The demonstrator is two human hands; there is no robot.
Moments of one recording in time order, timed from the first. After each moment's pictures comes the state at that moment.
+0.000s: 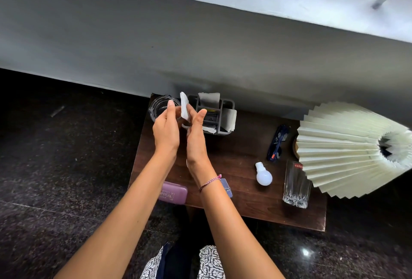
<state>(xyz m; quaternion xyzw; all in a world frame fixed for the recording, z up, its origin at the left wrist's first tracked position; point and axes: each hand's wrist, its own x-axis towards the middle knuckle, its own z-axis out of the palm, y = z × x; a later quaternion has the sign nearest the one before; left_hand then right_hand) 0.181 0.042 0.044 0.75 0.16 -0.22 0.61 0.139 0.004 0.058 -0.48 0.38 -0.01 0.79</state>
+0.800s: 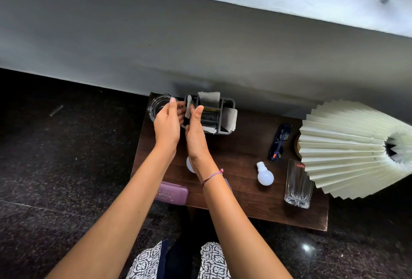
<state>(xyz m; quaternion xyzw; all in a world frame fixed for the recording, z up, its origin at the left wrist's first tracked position) 0.194 0.034 0.031 0.73 0.16 -0.25 0.62 0.145 -0.004 0.047 -0.47 0.37 0.01 0.80</state>
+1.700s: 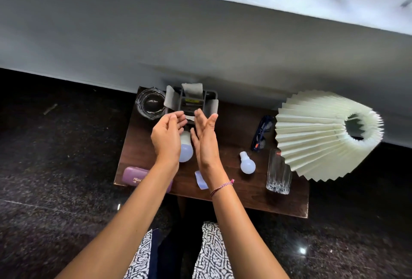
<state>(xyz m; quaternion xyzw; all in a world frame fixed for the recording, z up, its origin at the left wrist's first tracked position) 0.118 0.018 0.052 0.72 0.19 -0.19 0.63 0.071 -0.038 0.057 -0.41 0.35 -0.03 0.84</state>
